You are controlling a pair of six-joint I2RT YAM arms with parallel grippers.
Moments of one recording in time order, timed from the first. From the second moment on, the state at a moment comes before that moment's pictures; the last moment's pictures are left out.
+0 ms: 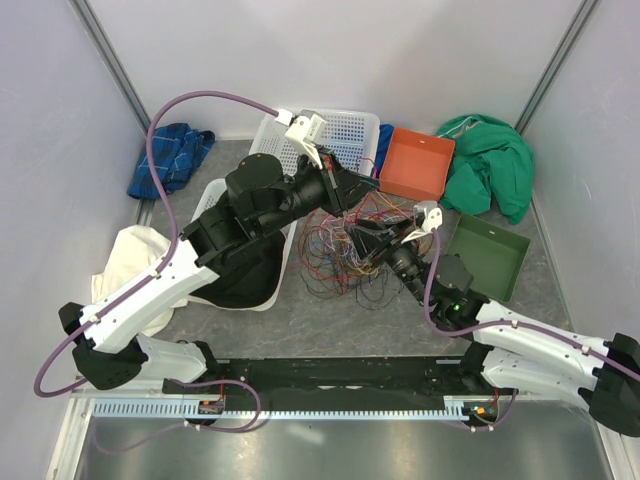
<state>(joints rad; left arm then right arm) -0.97 1.30 1.55 -0.22 0.00 -0.54 0.94 0.93 0.53 0.65 0.29 0.39</state>
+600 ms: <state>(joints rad) -0.97 1.19 1.33 -0.23 -0.12 -0.53 0.94 0.79 0.67 0.40 0.38 0.36</state>
